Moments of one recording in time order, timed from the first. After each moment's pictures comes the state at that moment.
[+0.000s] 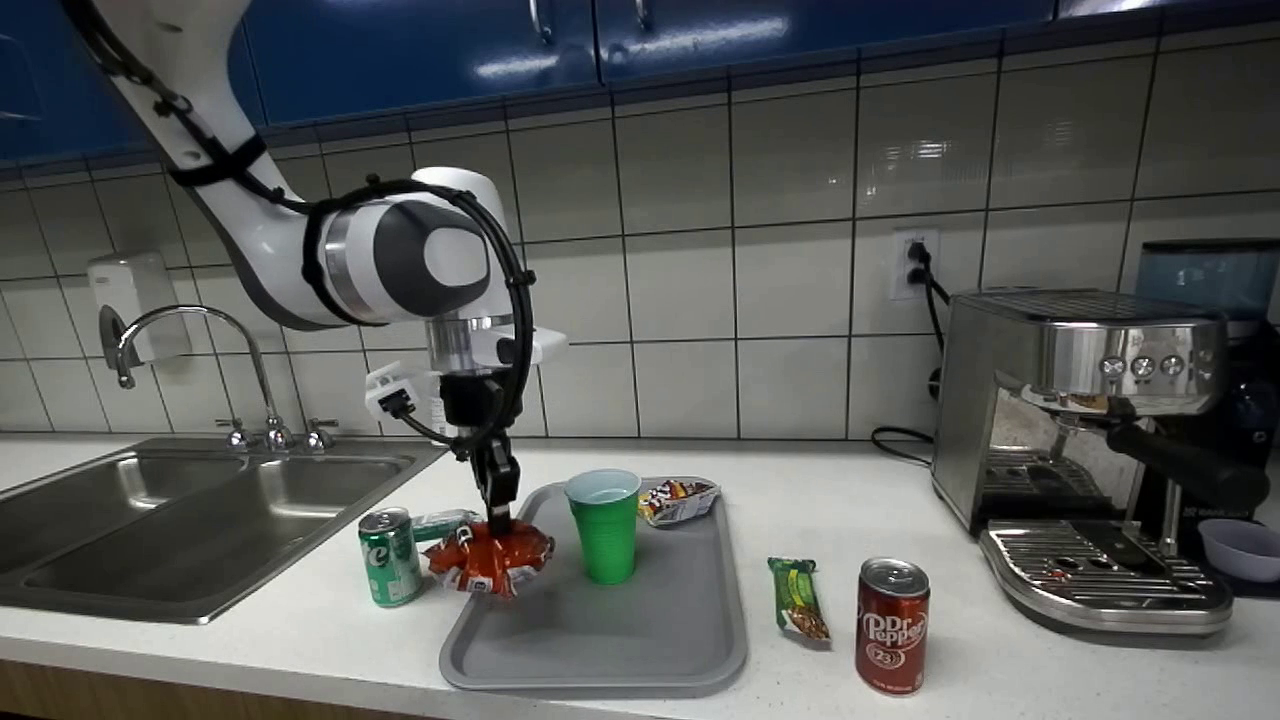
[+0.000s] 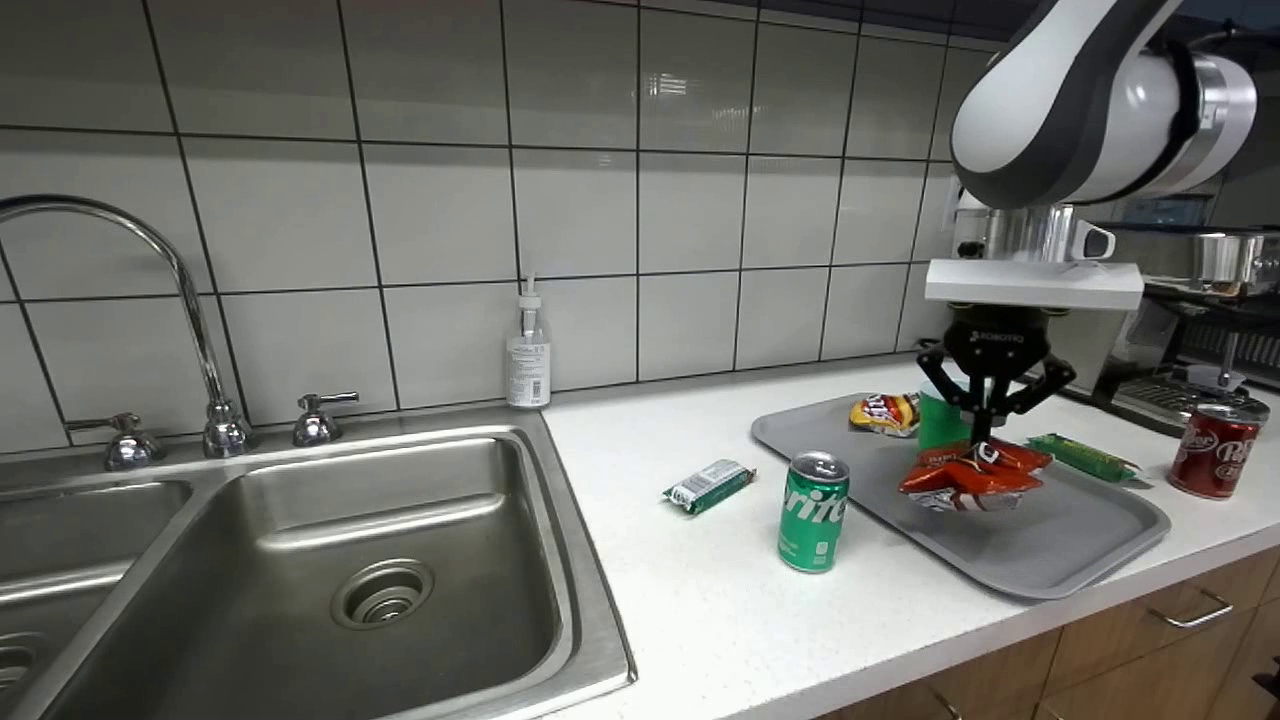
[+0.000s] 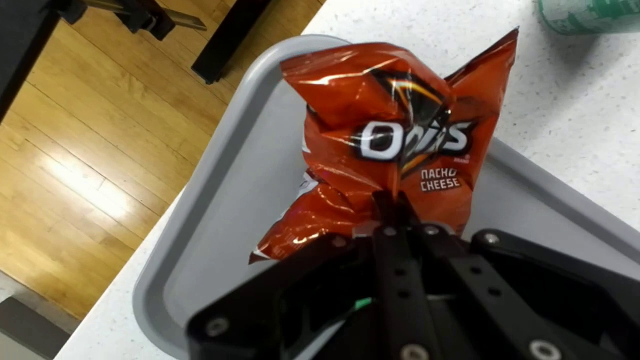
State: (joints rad) arm -0.02 0.05 -0.12 -2.55 -0.05 2.55 0.68
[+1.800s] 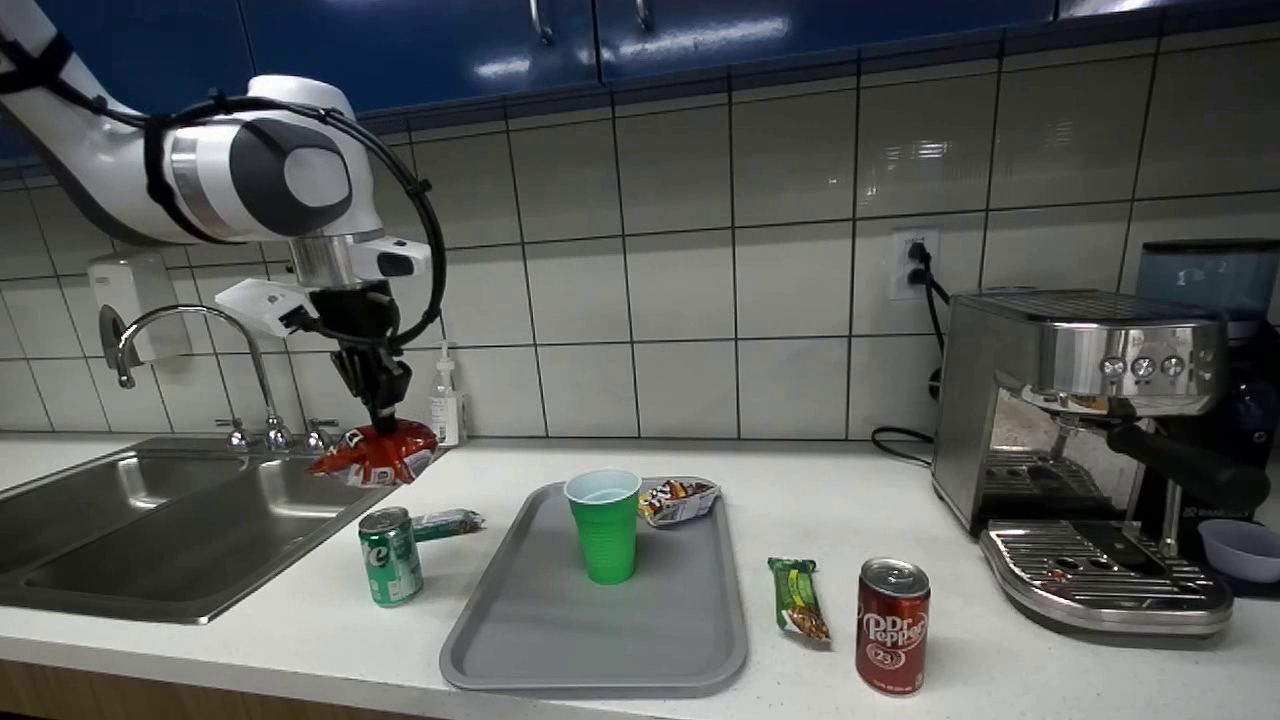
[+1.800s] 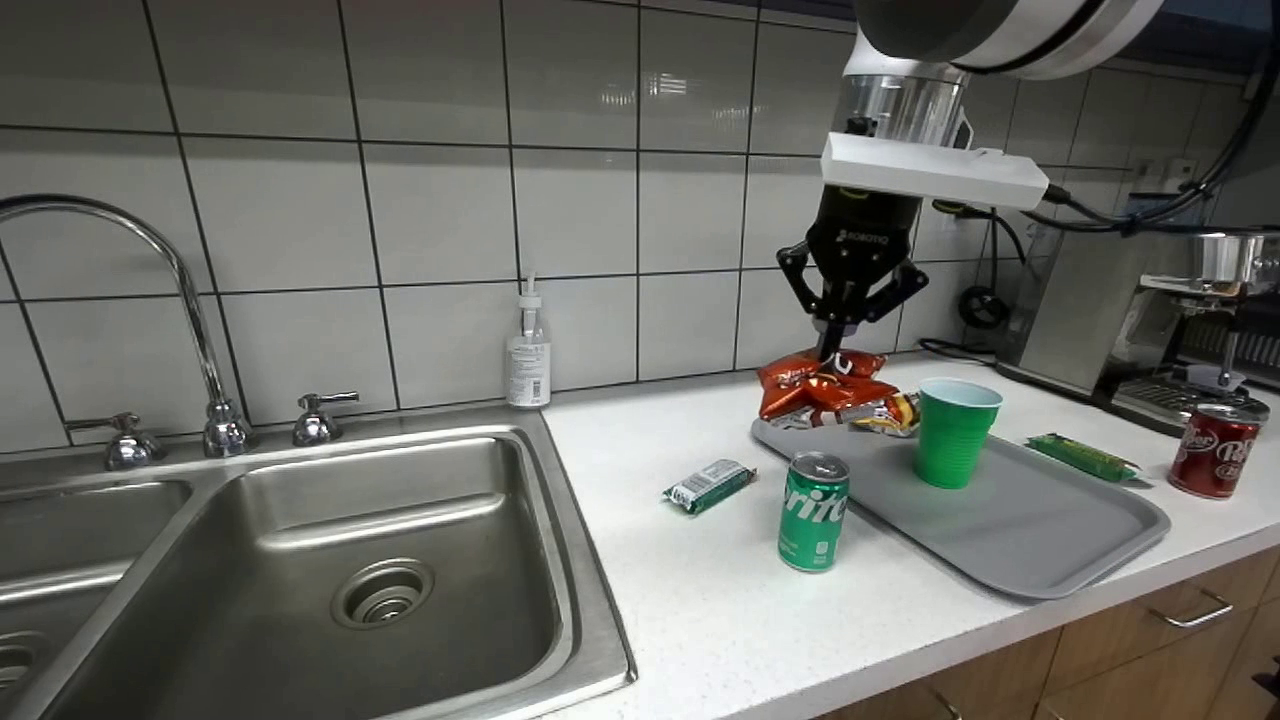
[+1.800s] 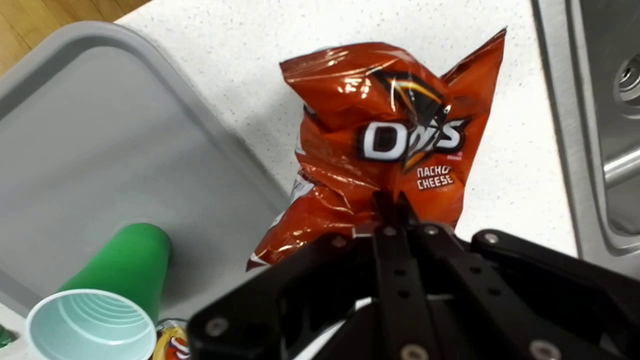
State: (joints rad) arm 0.09 -0.12 0.08 -2.51 0.08 2.55 0.48
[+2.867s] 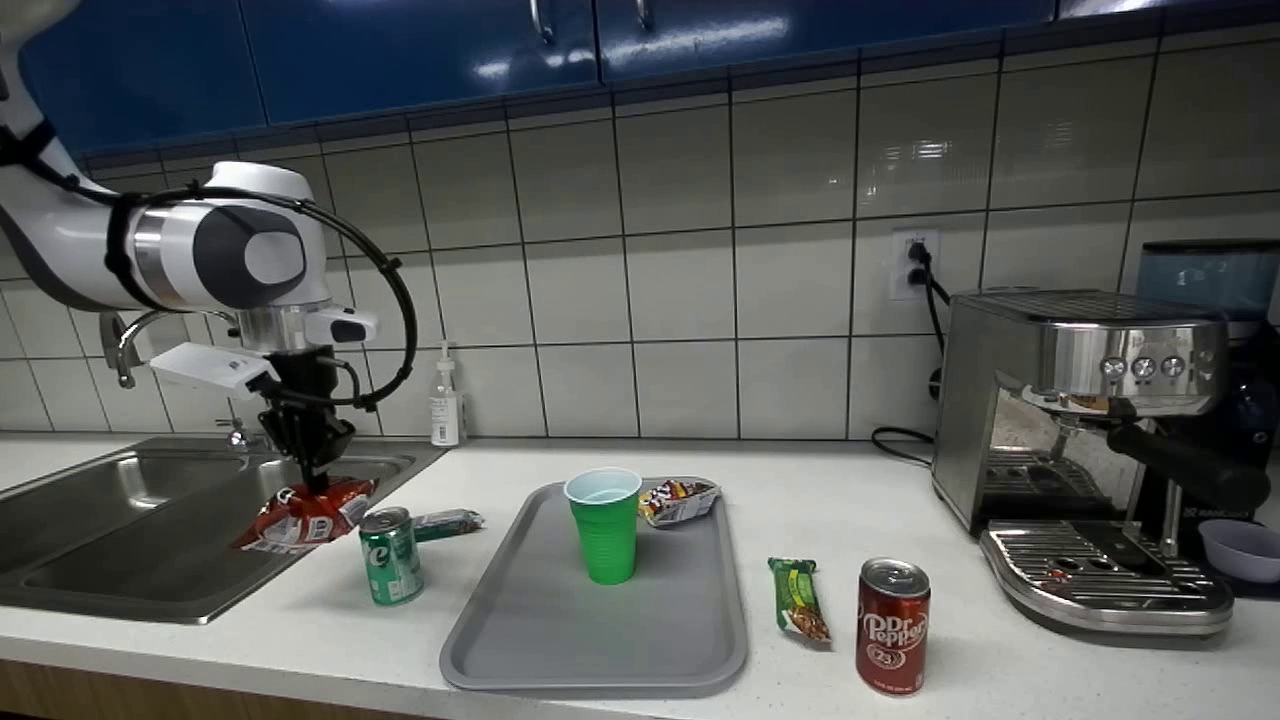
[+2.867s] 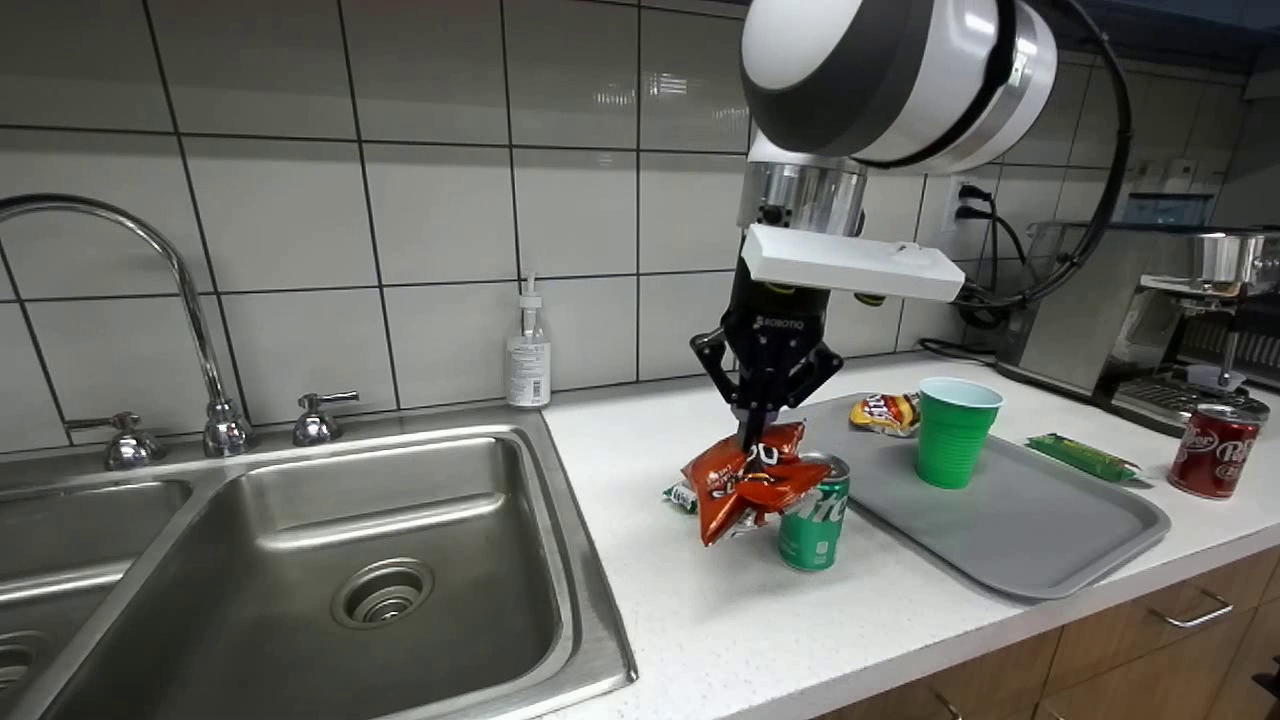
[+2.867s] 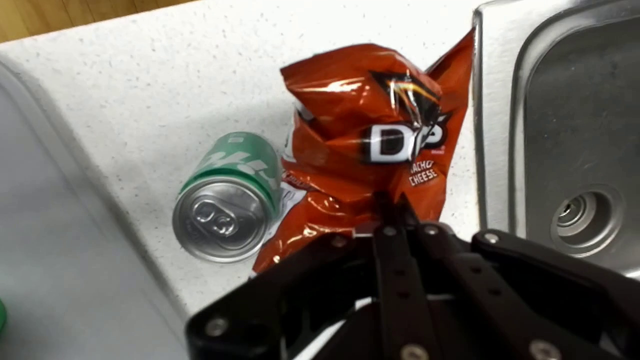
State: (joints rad) arm 0.18 0.06 0.16 -2.48 0.16 2.61 0.33
